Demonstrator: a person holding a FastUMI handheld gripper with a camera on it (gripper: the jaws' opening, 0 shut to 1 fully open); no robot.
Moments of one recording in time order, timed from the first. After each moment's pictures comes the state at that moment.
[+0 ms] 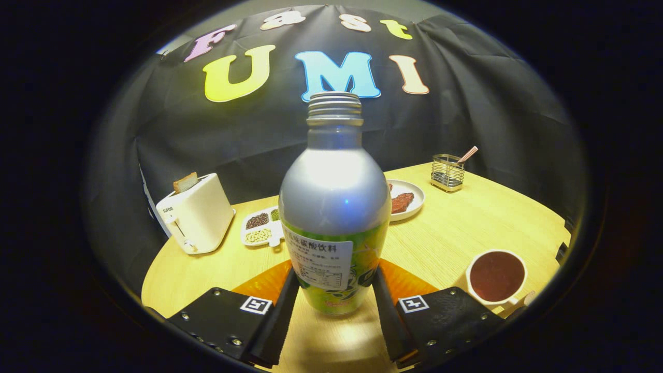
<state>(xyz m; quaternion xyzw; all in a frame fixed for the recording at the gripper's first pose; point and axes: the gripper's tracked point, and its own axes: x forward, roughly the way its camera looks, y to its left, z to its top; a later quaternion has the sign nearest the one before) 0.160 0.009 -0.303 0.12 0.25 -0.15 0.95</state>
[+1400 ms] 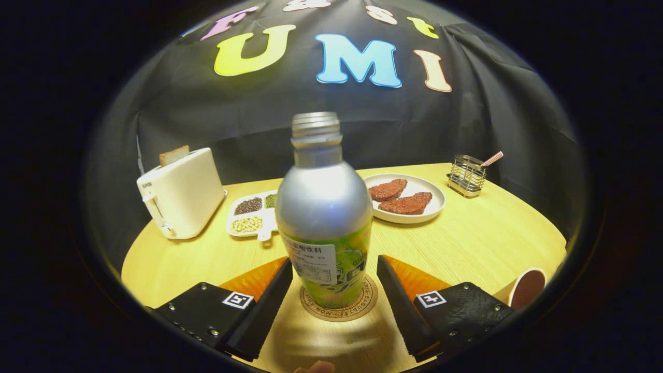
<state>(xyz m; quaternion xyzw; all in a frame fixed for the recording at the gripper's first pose) 0.192 0.005 -0.326 0.08 0.28 -0.12 0.95</state>
